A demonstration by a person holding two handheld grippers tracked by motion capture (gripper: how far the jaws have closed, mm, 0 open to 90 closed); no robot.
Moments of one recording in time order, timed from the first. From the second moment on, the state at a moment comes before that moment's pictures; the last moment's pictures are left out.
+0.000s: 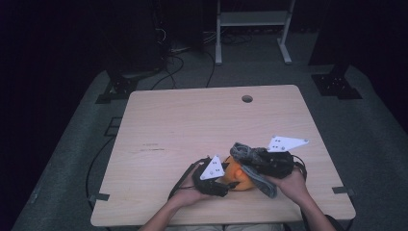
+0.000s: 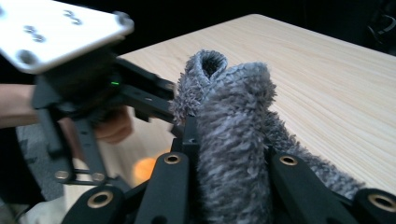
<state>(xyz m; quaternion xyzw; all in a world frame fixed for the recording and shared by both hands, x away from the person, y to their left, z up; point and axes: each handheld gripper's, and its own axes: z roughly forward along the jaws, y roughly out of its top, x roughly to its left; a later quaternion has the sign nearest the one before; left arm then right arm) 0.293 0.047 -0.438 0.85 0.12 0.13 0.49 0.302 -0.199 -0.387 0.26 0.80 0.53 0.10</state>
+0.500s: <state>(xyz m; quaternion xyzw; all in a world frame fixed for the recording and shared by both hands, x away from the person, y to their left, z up) 0.301 0.062 -0.431 0.84 0.15 0.12 0.51 0.322 -0.242 -0.398 0.34 0.77 0.52 0.13</state>
